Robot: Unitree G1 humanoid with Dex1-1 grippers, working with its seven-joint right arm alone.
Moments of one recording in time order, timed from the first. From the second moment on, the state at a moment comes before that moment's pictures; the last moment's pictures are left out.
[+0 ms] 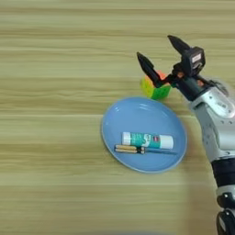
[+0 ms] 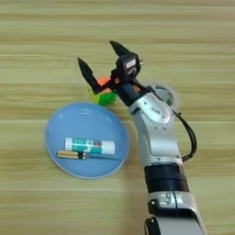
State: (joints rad) arm -0.33 -0.25 -0.08 0.17 0.28 -0.18 0.66
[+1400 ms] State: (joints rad) arm -0.06 -0.60 0.07 -0.01 0.17 -0.05 1.19
